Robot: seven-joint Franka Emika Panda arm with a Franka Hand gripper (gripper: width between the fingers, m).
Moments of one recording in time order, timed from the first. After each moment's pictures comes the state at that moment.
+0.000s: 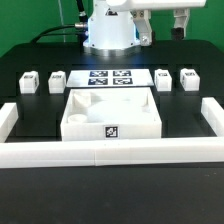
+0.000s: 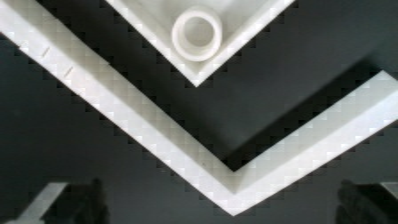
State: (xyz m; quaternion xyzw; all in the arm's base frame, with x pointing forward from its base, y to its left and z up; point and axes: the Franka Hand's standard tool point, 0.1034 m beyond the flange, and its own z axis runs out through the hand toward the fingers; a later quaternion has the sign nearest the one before) arm 0.573 0.054 0.151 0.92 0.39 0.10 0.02
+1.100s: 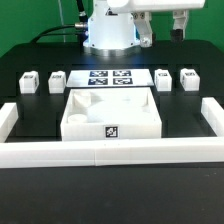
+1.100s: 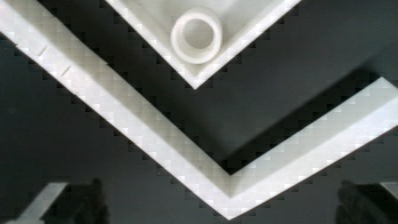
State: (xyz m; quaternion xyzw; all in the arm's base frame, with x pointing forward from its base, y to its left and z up) arm 0.570 0.053 0.149 0.91 0.40 0.10 0.02
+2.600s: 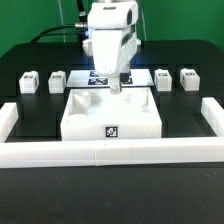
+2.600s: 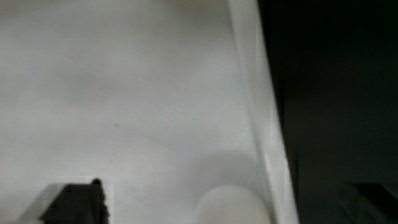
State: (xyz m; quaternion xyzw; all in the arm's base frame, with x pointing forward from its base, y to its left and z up) arm 0.460 -0.006 0.037 0.79 0.61 0.04 0.02
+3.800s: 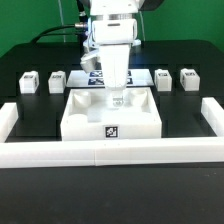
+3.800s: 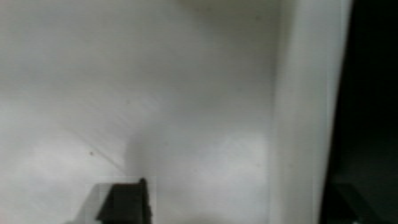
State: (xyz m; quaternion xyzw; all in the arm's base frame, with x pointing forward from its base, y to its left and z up) arm 0.461 -0.010 0.006 0.72 0.68 0.06 0.04
